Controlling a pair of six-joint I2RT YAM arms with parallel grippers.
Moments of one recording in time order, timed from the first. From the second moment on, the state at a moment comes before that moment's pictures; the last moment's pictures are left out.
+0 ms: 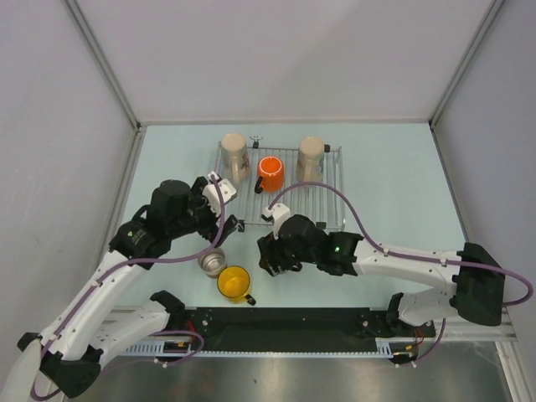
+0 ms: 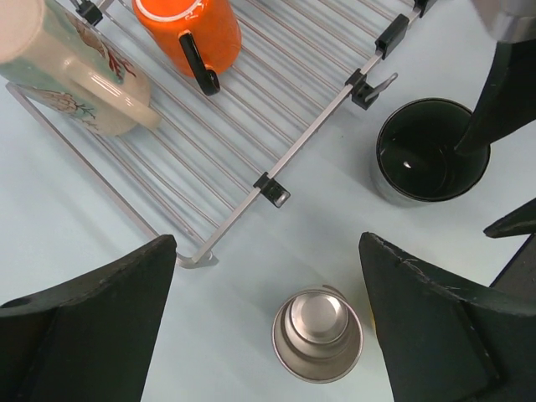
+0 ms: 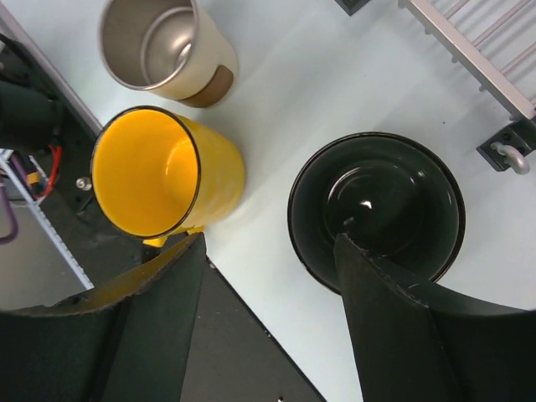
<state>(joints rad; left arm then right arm) -0.56 0.85 0.99 -0.70 0.19 0.33 1.15 1.30 0.89 -0.23 0.06 0.44</state>
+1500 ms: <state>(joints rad) -0.38 0.83 0.91 -0.43 0.43 0.12 0.96 1.03 0.93 -0.17 -0.19 0.50</state>
